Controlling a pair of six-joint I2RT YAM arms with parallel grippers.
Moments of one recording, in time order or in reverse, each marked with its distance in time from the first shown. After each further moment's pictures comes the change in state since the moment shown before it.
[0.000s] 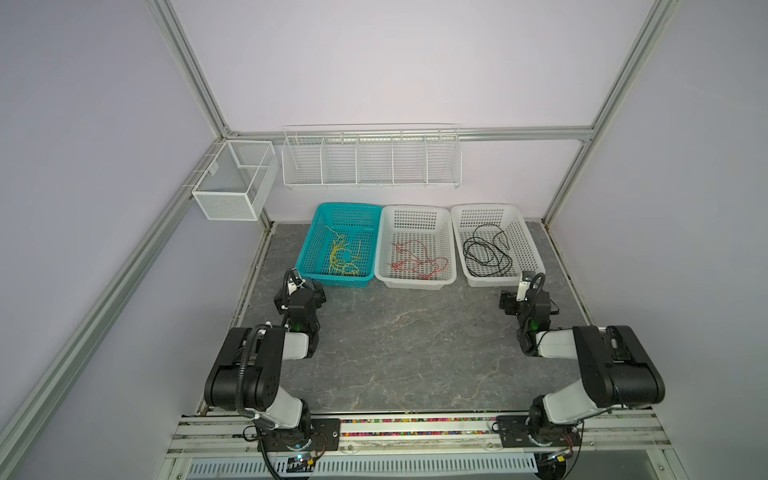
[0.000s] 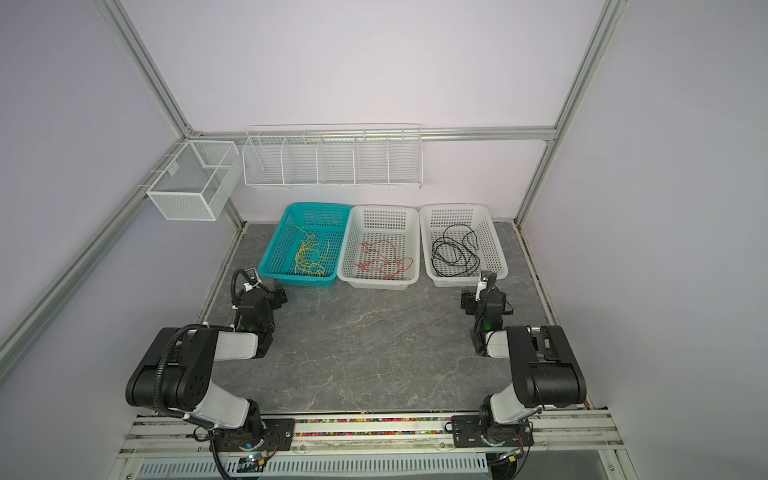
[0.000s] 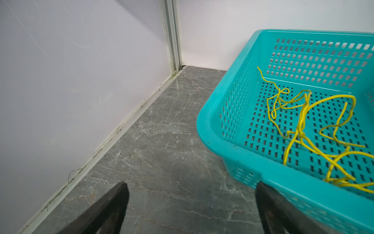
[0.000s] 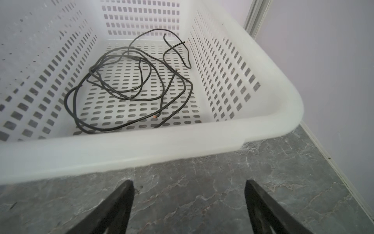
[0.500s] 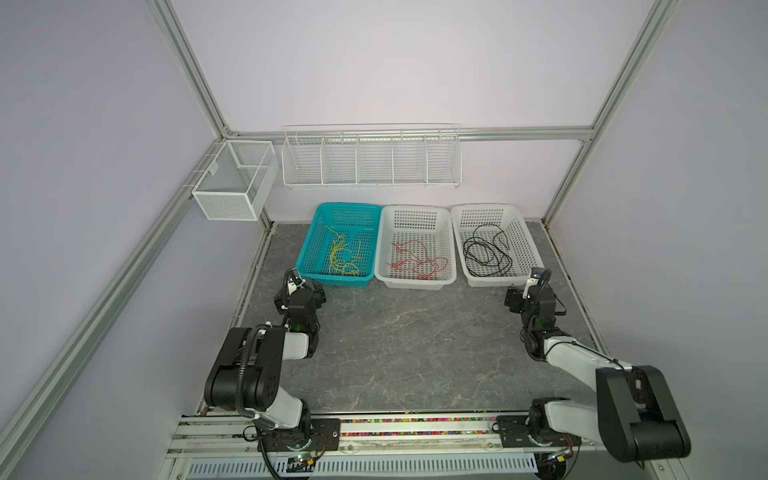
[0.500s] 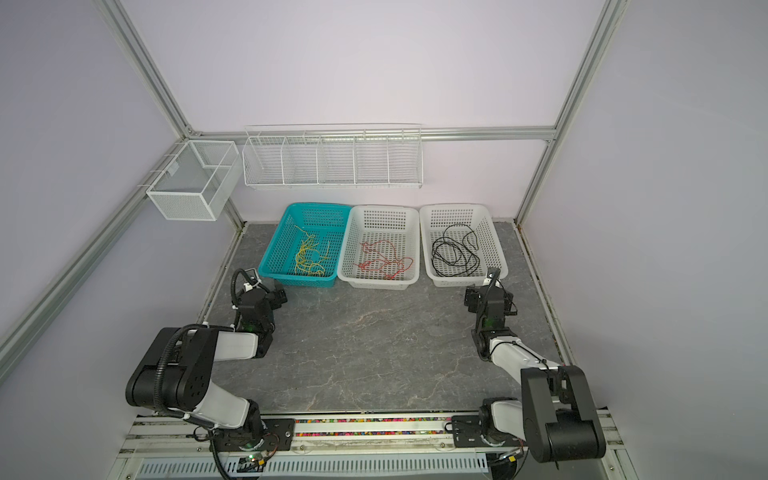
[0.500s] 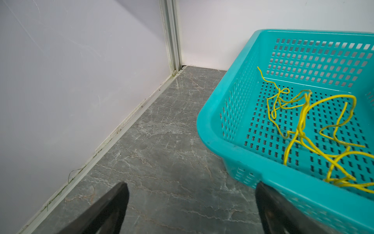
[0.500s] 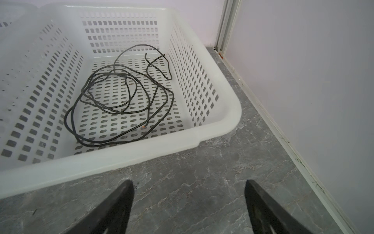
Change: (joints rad) left arm 0.000 0.000 0.000 0.000 0.000 0.000; right arm 0.060 -0.237 0.029 -0.280 0.154 0.060
